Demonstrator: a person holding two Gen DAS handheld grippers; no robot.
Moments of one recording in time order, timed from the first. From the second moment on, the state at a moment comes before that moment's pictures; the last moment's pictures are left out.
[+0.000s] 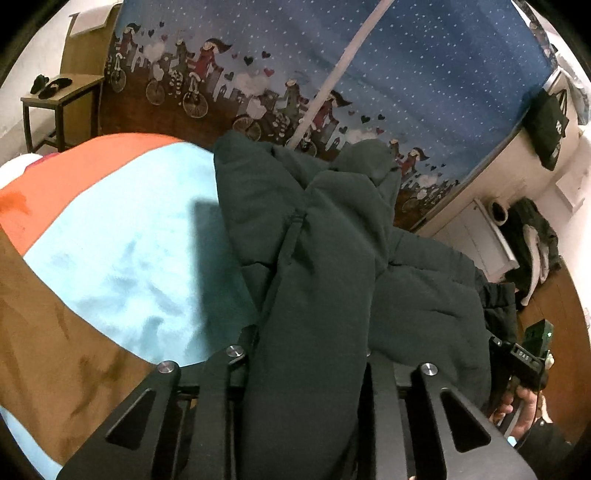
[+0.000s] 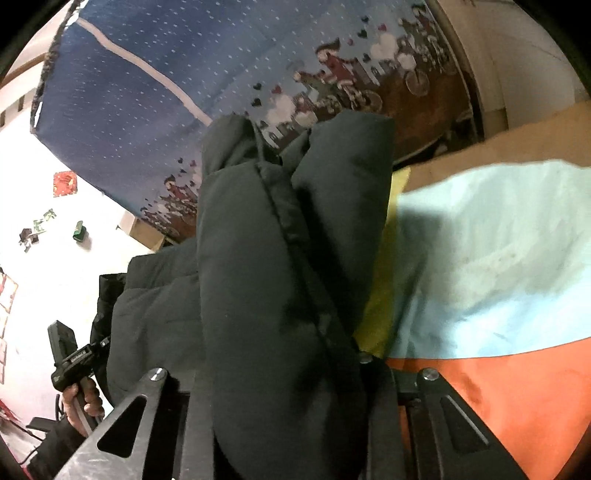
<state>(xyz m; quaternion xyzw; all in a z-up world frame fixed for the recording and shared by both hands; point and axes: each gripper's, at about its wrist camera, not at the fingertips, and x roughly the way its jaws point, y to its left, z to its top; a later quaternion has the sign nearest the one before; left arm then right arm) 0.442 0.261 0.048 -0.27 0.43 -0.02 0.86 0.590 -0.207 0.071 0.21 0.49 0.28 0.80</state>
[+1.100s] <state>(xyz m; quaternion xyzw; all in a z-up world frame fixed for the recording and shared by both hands) 0.376 0.262 0.039 -0.28 0.48 0.00 0.83 0.522 -0.209 0.073 0.20 0.51 0.24 0.80</state>
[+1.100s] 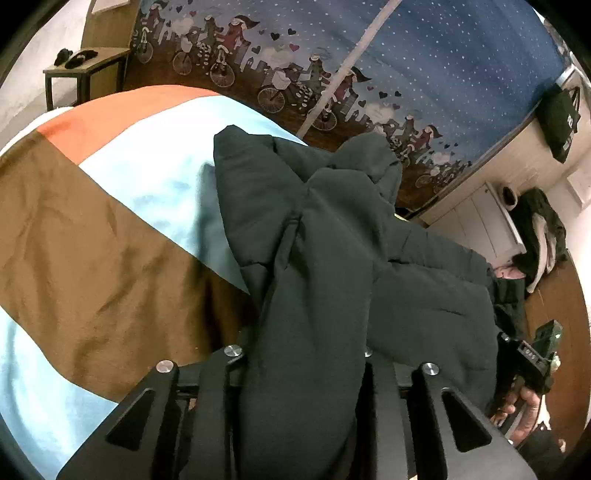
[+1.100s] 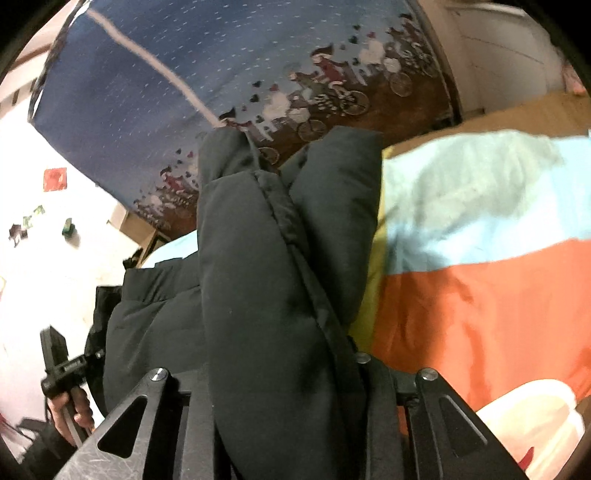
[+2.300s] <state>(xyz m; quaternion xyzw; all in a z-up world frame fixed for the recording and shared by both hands) 0.275 0.134 0.131 -0.09 0.33 0.09 0.94 0.399 -0.182 0.180 0.05 0.34 0.19 0.92</state>
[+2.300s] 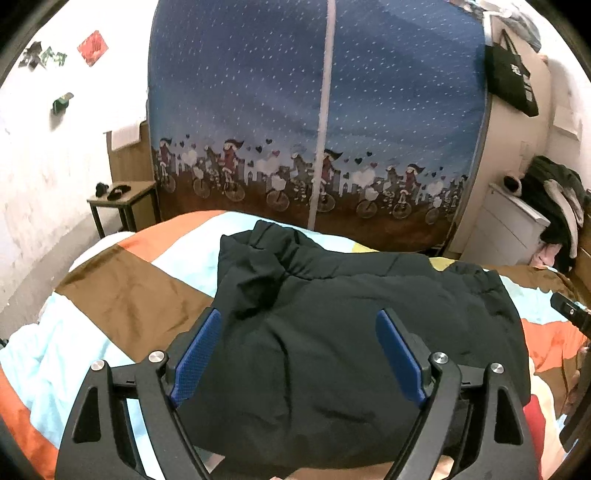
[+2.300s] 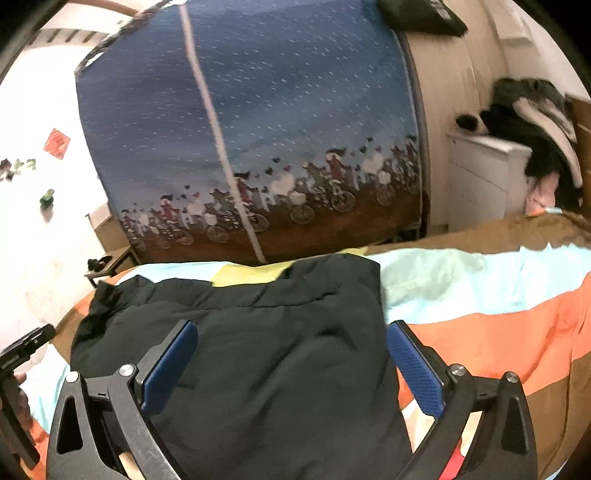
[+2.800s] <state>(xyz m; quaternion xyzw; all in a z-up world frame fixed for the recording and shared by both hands) 0.227 0.101 0.148 -0.06 0.29 0.07 0.95 0.323 -0.148 0.209 0.00 0.28 0.23 0.93</state>
